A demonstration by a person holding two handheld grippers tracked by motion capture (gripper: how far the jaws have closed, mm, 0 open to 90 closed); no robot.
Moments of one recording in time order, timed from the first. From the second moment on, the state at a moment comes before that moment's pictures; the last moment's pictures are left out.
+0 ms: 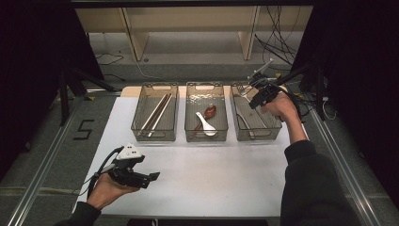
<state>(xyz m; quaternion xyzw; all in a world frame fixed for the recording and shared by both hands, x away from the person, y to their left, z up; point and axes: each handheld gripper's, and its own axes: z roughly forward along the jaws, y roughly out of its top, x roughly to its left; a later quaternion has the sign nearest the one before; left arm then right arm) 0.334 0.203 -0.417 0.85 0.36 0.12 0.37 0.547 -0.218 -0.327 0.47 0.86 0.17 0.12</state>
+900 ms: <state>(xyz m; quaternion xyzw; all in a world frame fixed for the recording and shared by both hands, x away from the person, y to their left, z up) 0.333 0.203 -0.417 0.84 0.36 0.12 0.37 0.571 -0.220 -0.355 0.51 0.83 0.16 0.14</state>
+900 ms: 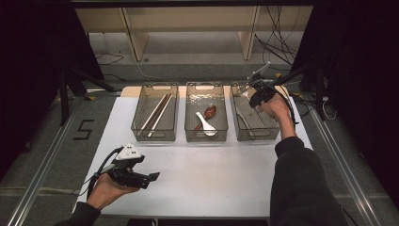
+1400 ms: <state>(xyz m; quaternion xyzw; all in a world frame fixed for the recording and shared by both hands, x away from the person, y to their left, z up) 0.333 0.203 -0.417 0.85 0.36 0.13 0.37 0.576 -0.218 -0.378 0.52 0.83 0.16 0.14</state>
